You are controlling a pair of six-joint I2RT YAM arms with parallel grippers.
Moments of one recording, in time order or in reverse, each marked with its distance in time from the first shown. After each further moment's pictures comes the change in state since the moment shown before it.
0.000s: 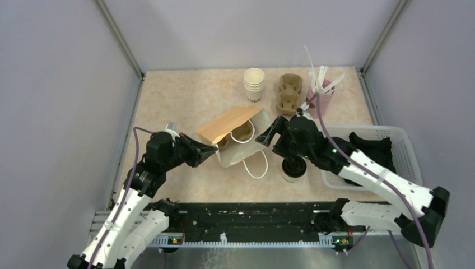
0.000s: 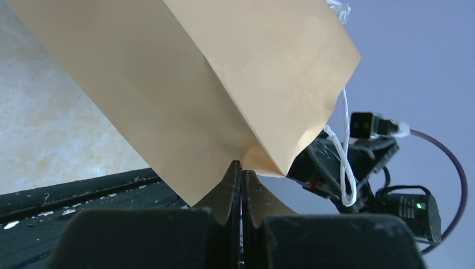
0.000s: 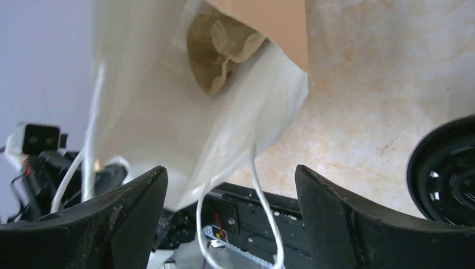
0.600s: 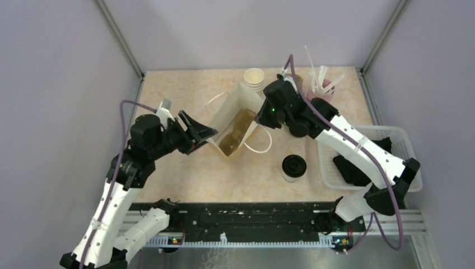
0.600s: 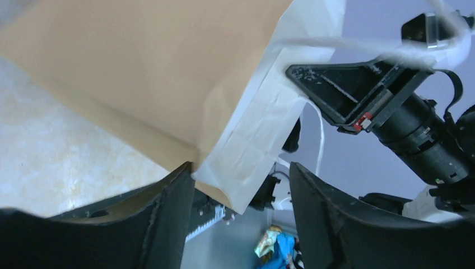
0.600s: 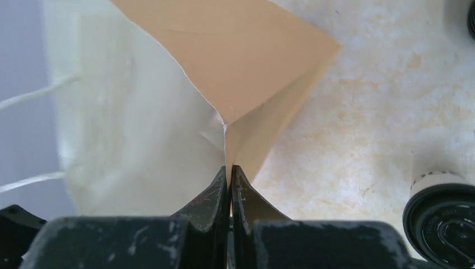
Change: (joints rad) left arm 0.000 0.113 0.276 -0.129 0.030 0.232; right arm 0.004 0.415 0.508 -0.213 0.140 -0.124
